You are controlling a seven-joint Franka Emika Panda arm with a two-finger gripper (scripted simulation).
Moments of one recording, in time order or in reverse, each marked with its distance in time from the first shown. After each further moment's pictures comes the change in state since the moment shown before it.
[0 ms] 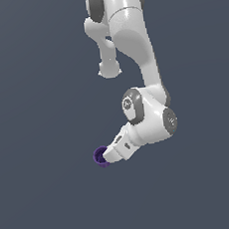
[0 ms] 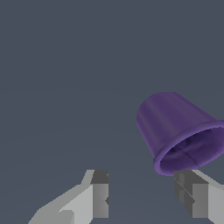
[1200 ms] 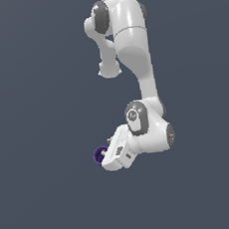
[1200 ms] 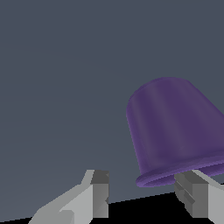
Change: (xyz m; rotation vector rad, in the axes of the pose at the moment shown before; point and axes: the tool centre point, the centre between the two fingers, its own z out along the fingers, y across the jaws) arm -0.003 0.022 0.033 -0.107 -0.205 -0.190
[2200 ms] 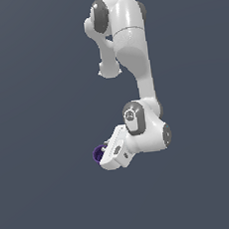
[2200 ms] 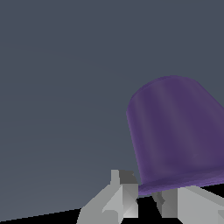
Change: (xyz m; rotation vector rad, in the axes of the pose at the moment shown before) arm -0.002 -0.002 0.009 0.000 -0.001 -0.003
